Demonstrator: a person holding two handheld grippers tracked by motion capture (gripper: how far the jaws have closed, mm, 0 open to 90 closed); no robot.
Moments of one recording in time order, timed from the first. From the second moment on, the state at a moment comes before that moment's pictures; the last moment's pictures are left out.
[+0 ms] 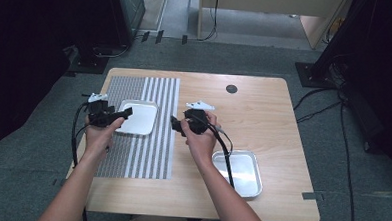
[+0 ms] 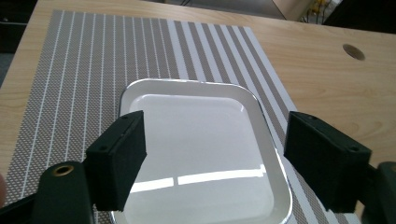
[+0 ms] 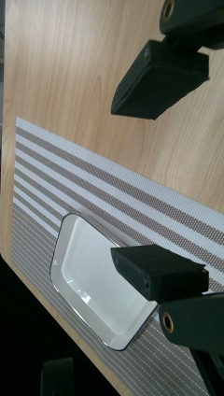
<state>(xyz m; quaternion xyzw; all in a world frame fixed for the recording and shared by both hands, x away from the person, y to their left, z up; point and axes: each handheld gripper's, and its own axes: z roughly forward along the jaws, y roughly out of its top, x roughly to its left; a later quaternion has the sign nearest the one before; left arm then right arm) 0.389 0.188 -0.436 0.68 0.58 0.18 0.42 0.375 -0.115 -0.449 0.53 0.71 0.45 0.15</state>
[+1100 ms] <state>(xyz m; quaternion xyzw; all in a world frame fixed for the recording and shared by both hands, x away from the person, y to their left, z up) 0.313 0.185 -0.442 0.68 0.55 0.20 0.43 0.337 -0.211 -0.435 0.54 0.69 0.44 0.21</state>
